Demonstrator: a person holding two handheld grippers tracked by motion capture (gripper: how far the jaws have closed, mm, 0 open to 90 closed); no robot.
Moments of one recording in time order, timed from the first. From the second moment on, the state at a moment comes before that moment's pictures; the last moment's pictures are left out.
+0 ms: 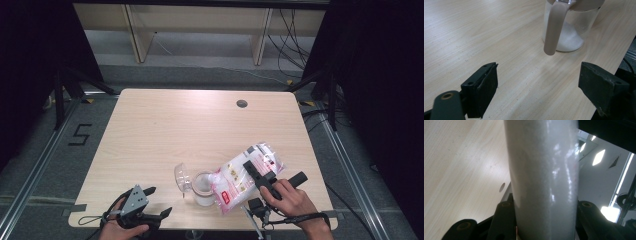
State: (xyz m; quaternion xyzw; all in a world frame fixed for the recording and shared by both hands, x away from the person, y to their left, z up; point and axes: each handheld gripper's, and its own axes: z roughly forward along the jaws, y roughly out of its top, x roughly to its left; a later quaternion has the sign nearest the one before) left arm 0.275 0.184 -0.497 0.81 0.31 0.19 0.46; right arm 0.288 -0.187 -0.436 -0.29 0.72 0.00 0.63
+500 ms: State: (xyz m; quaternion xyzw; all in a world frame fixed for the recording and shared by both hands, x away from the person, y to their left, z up) left arm 0.275 0.184 -0.497 0.81 0.31 0.19 0.46; right arm 0.290 -0.186 -0.437 -0.30 0.72 0.00 0.63
